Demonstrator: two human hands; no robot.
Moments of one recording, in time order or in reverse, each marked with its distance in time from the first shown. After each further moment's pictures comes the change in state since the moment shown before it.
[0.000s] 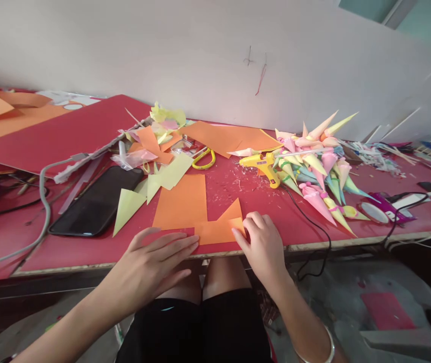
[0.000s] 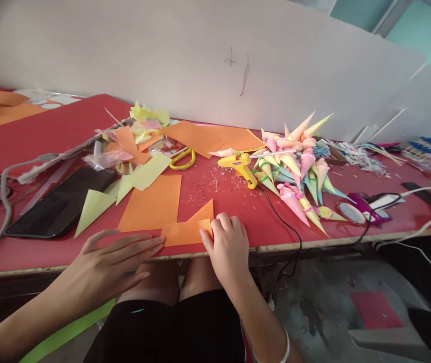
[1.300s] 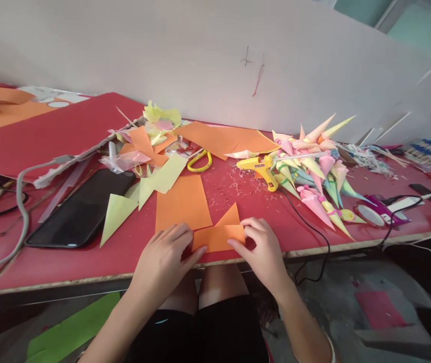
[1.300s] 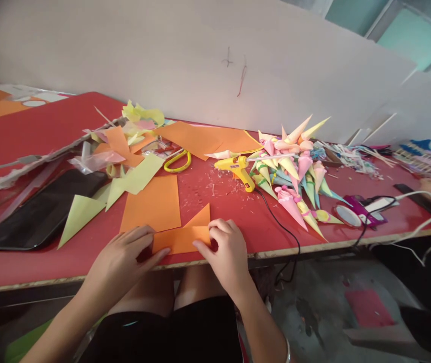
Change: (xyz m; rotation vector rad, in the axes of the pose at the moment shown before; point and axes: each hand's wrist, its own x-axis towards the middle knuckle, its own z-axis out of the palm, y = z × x) left_hand 0.045 0.018 0.015 -0.173 0.013 -0.441; right_hand 0.004 0.006 -0.001 0.422 -0.060 0.056
